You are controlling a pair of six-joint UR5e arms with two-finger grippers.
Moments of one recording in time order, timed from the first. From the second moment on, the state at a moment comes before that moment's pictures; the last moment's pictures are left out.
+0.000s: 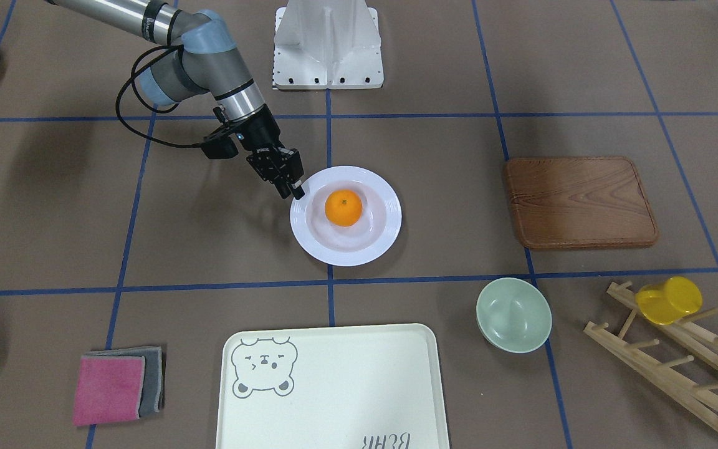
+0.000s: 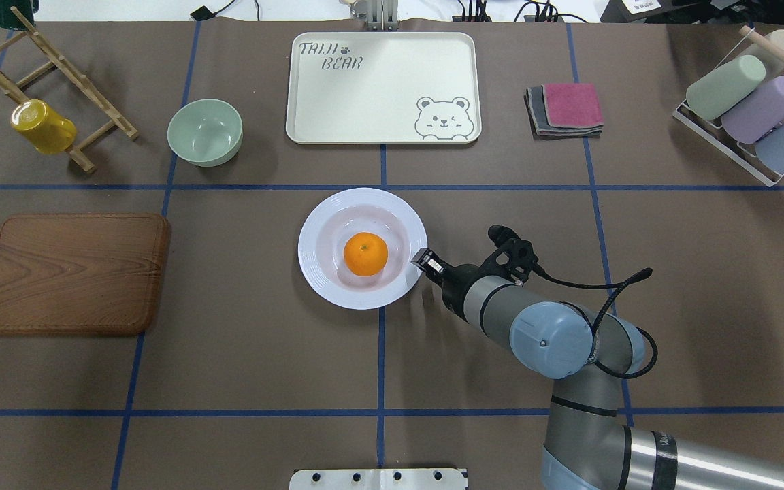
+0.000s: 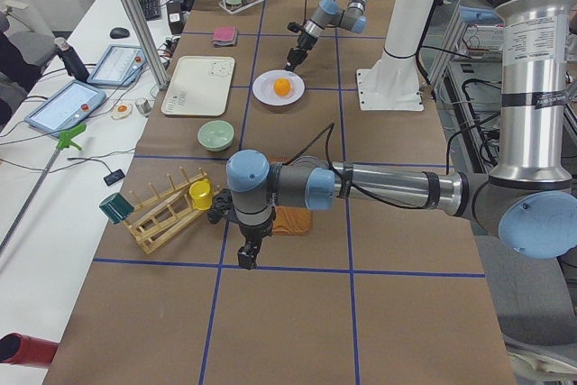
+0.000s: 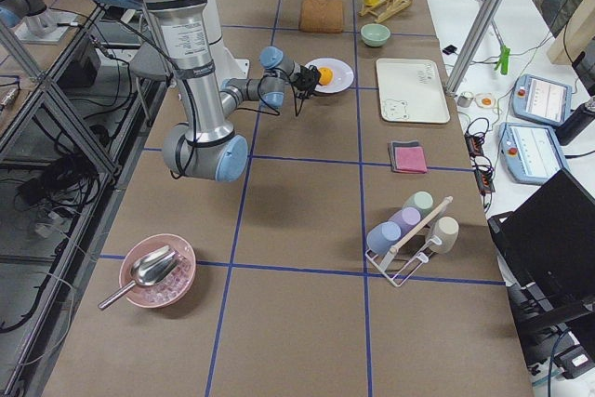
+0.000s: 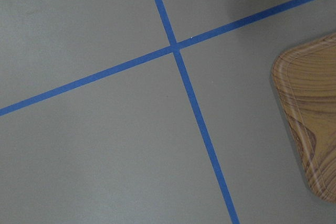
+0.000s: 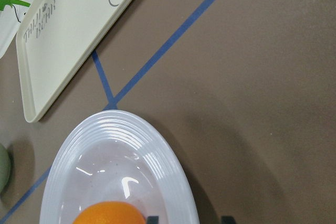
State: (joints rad) left arm -1.52 -1.50 -1.73 -1.54 -2.26 0.26; right arm 0.31 -1.16 1.63 -0.77 1.30 1.96
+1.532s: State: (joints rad) left arm -1.52 -1.50 -1.74 -1.54 -2.26 0.25; right arm 0.32 -1.14 1.61 -0.57 1.23 2.08
